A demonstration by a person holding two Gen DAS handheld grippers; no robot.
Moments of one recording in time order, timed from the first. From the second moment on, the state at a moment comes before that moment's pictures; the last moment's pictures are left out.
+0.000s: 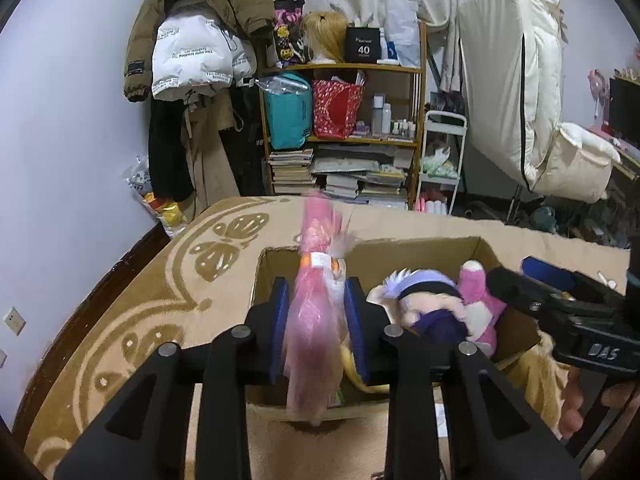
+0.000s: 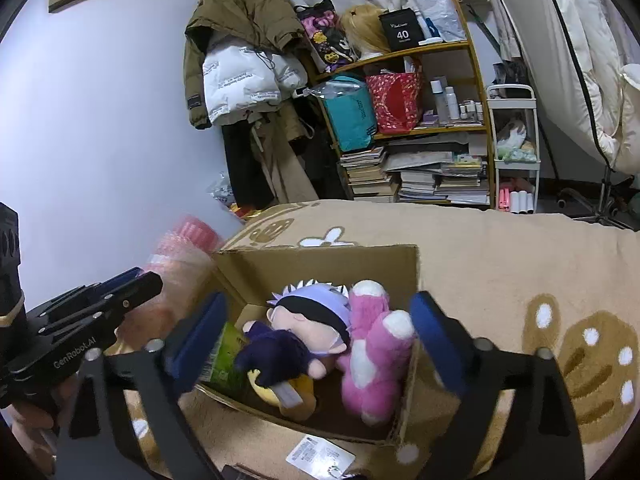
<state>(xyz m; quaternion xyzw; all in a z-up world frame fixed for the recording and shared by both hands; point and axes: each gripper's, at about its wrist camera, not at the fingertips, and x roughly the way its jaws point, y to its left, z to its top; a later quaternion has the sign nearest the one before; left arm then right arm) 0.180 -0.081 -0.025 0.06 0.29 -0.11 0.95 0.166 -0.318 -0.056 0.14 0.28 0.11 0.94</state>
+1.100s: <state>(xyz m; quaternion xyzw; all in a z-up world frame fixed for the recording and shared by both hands) 0.110 -0.043 0.013 0.03 0.34 -0.05 0.94 0.083 -0.317 -0.011 0.10 0.28 0.07 0.95</state>
